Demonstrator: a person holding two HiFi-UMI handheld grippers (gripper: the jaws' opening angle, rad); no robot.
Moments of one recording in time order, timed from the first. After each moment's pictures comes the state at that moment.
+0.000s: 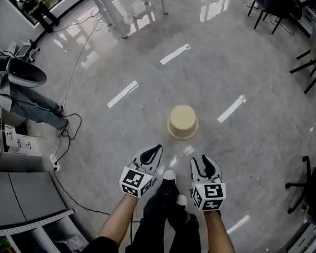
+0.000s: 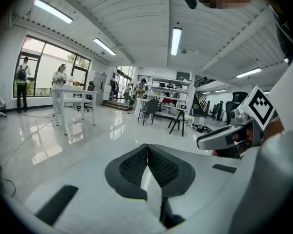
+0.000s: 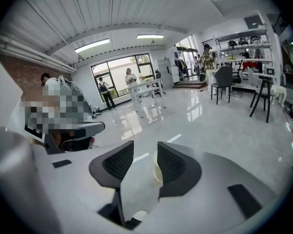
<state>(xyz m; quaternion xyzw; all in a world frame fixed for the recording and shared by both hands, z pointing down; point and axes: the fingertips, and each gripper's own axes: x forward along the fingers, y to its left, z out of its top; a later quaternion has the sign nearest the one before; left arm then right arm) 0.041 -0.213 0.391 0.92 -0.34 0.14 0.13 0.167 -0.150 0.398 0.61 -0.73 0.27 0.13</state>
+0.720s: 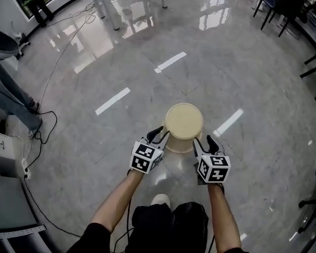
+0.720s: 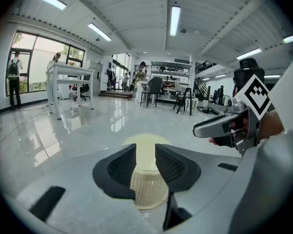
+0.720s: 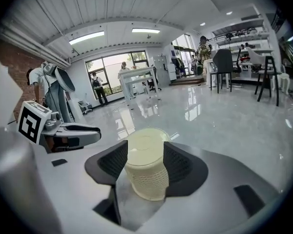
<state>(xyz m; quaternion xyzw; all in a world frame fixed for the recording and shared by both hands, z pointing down) 0.086 -0.355 0.760 0.91 -0.33 0.20 0.13 0.216 -0.304 0.755 0.62 -0.73 0.27 0.13</state>
